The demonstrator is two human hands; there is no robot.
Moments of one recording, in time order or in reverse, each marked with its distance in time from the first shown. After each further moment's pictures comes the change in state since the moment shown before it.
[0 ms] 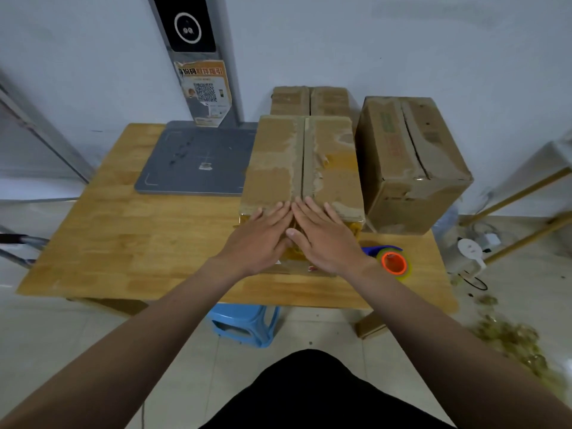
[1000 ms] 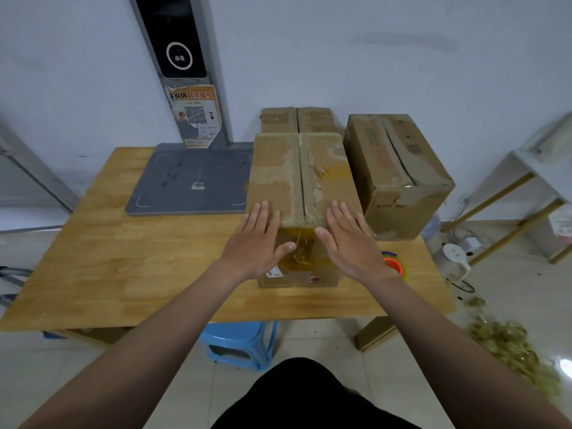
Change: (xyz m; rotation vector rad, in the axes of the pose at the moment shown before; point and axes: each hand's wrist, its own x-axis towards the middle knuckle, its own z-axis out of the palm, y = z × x) left_hand -0.001 -0.022 -0.003 0.122 -0.088 -0.143; right_hand -0.019 0.013 0.005 0.019 0.103 0.290
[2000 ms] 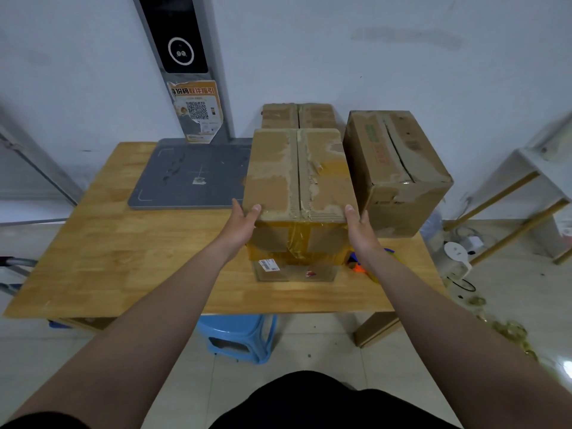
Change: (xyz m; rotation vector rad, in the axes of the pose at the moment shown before) left_hand 0.025 -0.008 0.001 -1.294 0.178 -0.451; right_hand 0.020 0.030 0.006 1.111 0.006 0.669
